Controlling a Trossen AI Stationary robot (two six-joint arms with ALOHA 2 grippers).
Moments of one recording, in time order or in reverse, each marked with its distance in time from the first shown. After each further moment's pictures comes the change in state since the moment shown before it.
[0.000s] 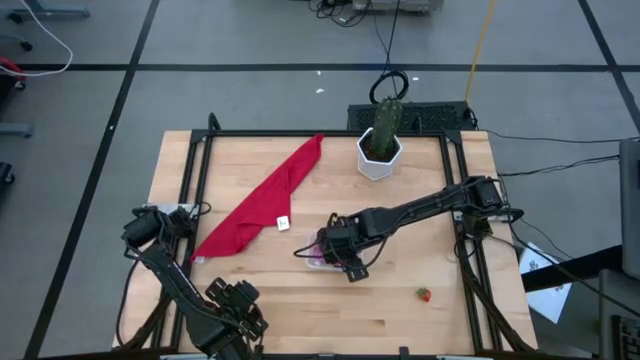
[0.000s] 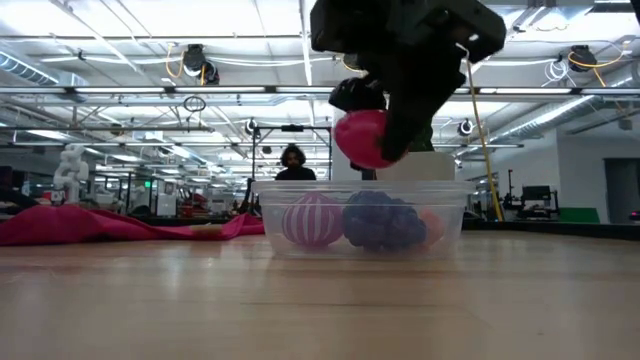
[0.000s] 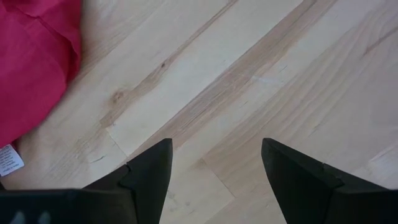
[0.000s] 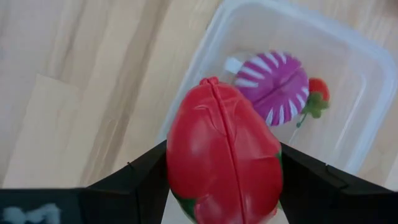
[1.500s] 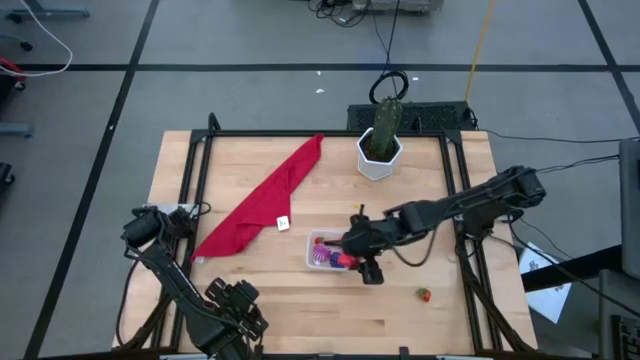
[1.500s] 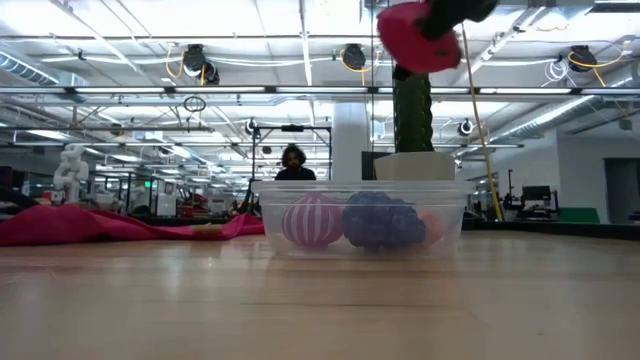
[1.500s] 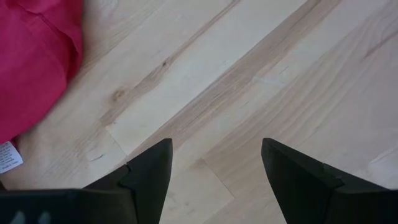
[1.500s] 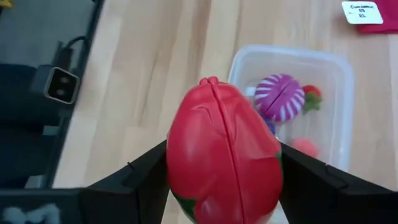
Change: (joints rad) left arm 0.000 0.000 0.000 -0.002 0.001 -0.016; right arm 0.076 -0.347 -0.234 0.179 0.000 0.326
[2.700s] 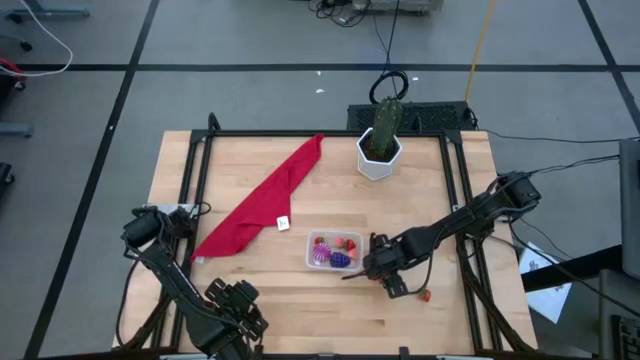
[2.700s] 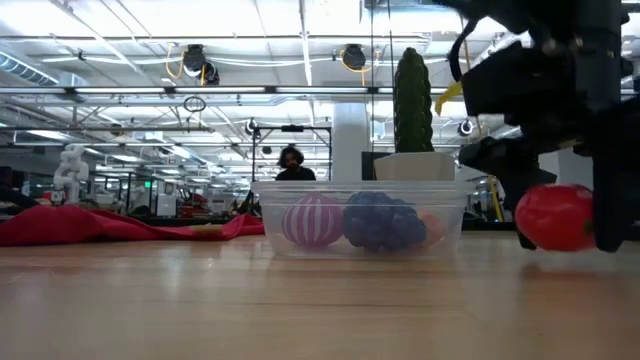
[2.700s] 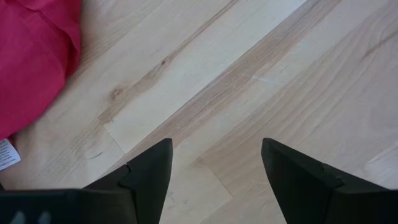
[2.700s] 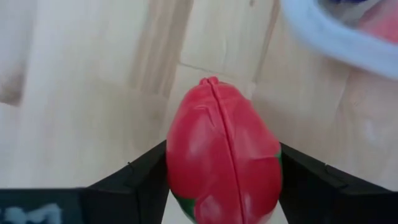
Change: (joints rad) left arm 0.000 0.000 0.000 0.004 0.003 -0.009; right arm 0.121 0.092 -0.349 0.111 0.006 -0.040
